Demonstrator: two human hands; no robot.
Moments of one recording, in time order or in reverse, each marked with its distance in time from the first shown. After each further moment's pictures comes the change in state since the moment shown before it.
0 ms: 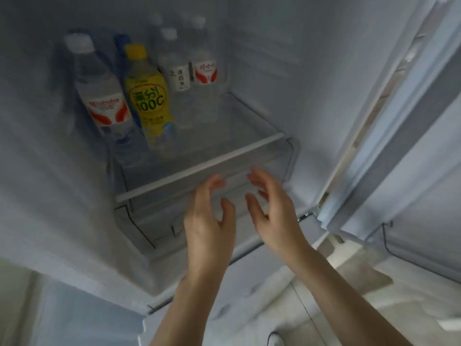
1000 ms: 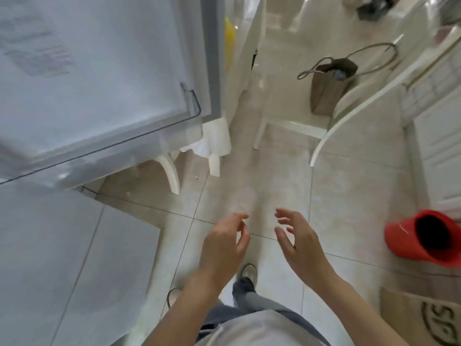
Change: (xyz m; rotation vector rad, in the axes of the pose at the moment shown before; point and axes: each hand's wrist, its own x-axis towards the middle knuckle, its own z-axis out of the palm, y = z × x) left_hand -0.432 0.172 0.220 -0.119 -1.324 0.404; right_hand -0.506 0.063 -0.347 -0.388 0.504 0.983
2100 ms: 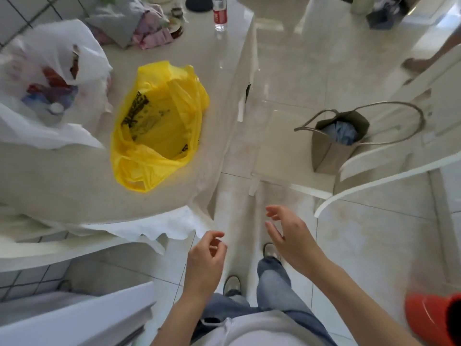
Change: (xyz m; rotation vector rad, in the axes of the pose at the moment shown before) left_hand 0.394 0.013 0.061 -0.157 -0.006 -0.453; right_hand 0.430 0.053 -0.117 -0.097 -0.126 -0.020
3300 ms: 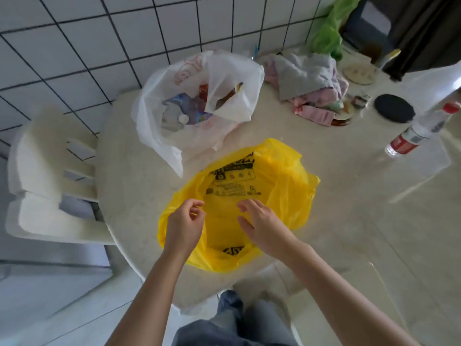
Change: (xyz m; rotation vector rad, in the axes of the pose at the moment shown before) left_hand 0.293 0.040 -0.139 -0.163 0.786 -0.385; right_hand 0.426 -0.180 0.051 -0.279 -0.694 -0.824
